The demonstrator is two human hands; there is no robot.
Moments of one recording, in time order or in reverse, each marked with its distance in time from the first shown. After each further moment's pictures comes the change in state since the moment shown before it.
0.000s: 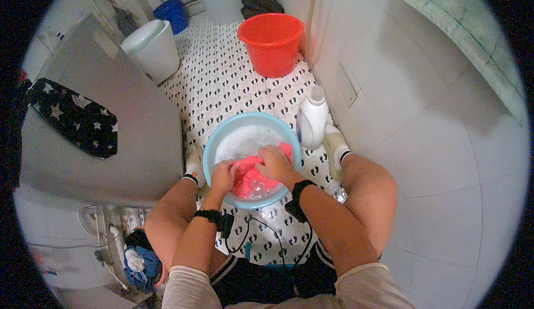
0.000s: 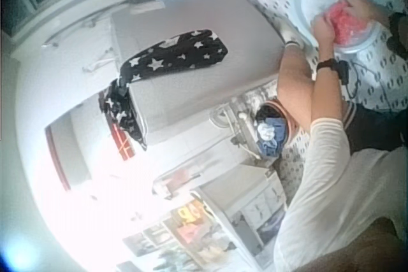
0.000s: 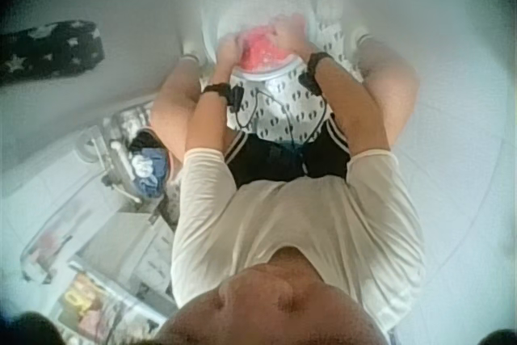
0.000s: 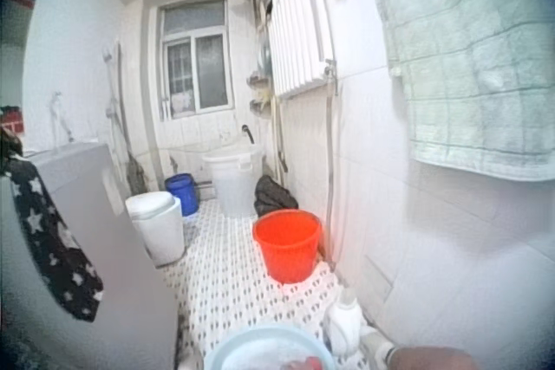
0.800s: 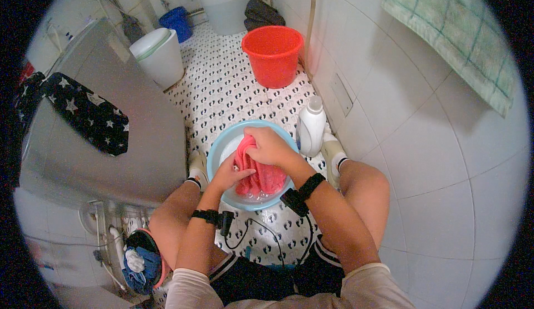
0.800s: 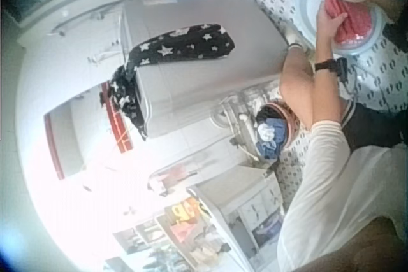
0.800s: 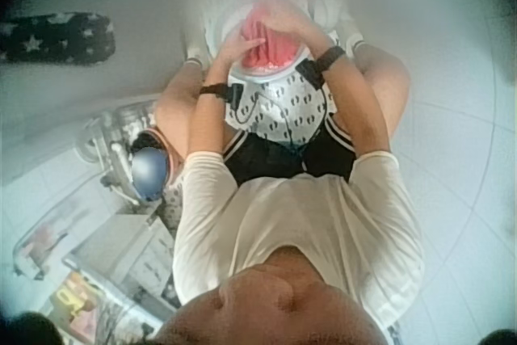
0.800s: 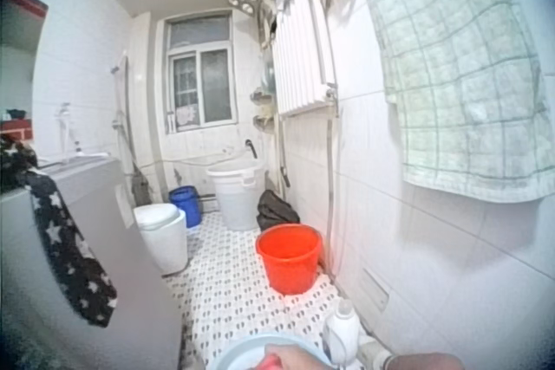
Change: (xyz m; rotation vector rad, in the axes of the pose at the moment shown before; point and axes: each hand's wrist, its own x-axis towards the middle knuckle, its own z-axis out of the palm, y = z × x) left_hand 0.004 0.050 -0.060 -0.719 -0.238 0.202; right_hand 0.043 -0.107 -0.122 0.272 0.005 -0.169
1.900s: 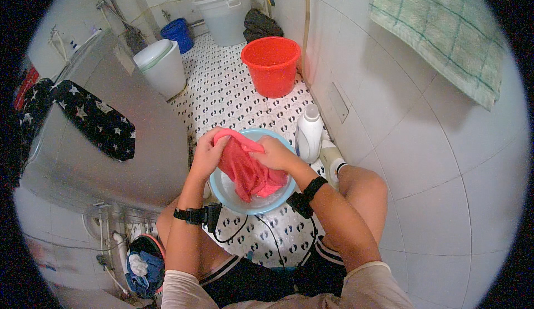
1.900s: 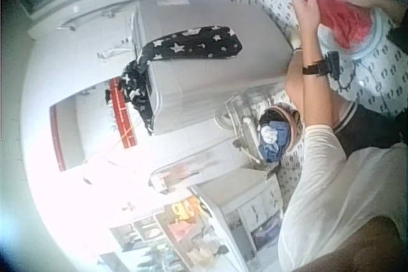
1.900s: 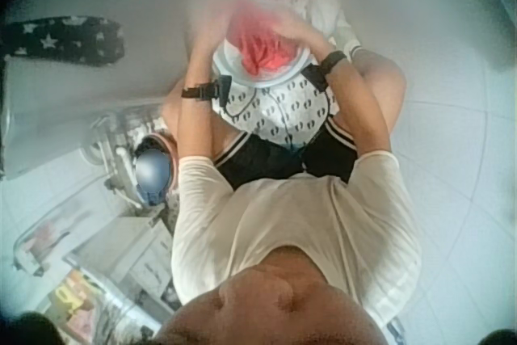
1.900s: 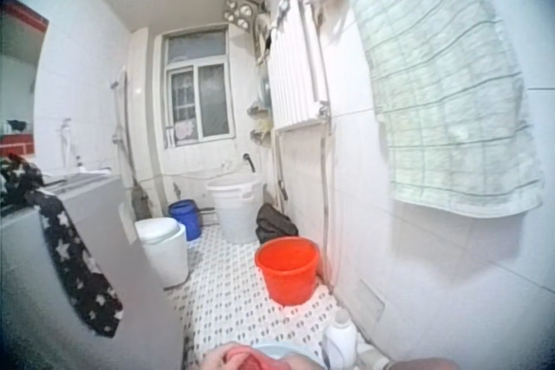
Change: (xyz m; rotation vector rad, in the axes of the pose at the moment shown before) left_hand 0.018 0.121 -0.039 -0.006 0.204 0.160; right_hand -0.015 0.011 -0.011 -0.027 -0.117 0.202
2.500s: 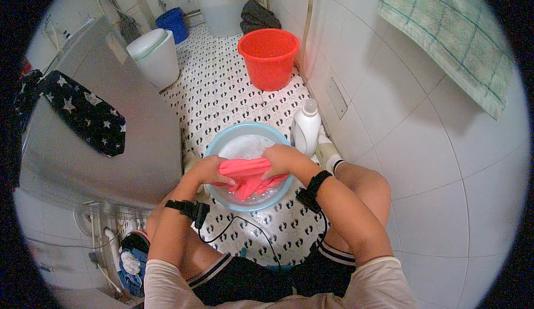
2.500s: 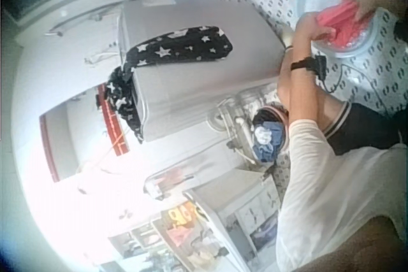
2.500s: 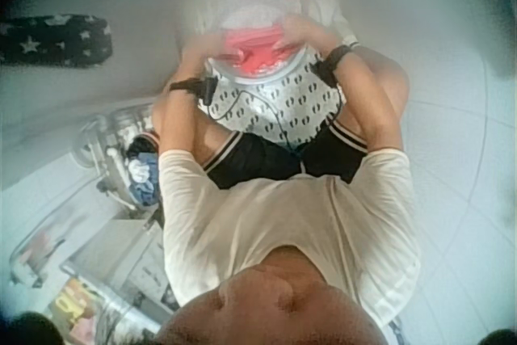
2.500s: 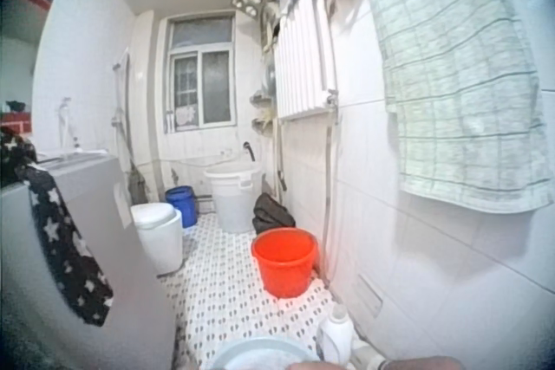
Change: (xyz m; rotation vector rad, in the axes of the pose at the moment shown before) left_hand -0.019 -0.072 -0.026 0.623 -0.647 -0.180; right_hand -0.011 0.028 -0.006 -0.539 -0.401 -0.029
